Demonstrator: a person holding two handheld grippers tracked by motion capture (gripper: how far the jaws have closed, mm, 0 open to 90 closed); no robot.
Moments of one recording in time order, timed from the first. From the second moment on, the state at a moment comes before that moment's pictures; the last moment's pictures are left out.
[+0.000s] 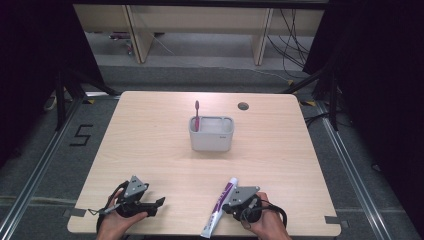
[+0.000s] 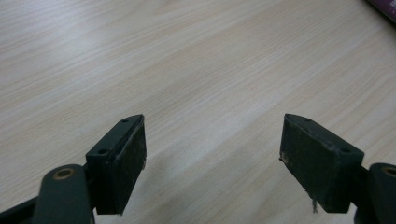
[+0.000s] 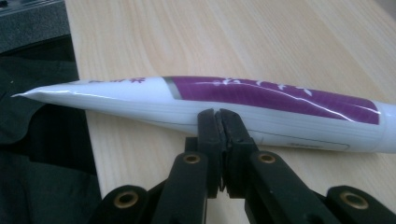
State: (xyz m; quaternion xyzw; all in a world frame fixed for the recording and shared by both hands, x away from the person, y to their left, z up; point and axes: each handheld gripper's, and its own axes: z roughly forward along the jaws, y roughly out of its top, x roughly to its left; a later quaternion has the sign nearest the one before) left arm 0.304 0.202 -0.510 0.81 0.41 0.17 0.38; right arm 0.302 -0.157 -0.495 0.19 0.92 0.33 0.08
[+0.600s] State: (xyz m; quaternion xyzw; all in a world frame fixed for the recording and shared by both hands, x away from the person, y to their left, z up) left arm 0.297 0.211 -0.508 0.81 0.42 0.17 0.38; right arm 0.321 -0.139 -0.485 0.16 0.92 0.33 0.10
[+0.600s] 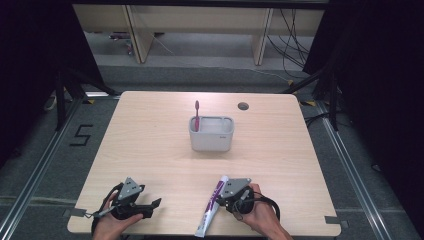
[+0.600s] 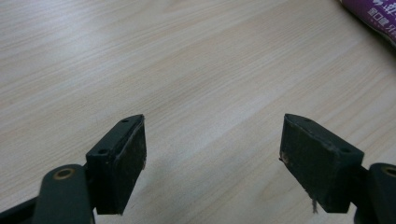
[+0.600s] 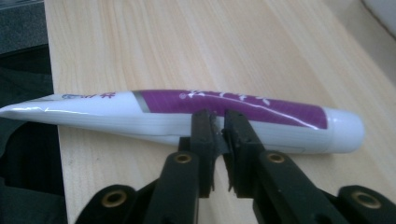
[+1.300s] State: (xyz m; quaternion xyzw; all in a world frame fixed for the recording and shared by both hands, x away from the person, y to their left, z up) left arm 0.297 0.211 -0.510 0.81 0.42 0.17 0.39; right arm 0.356 -0.134 -0.476 0.08 0.94 0.33 0.08
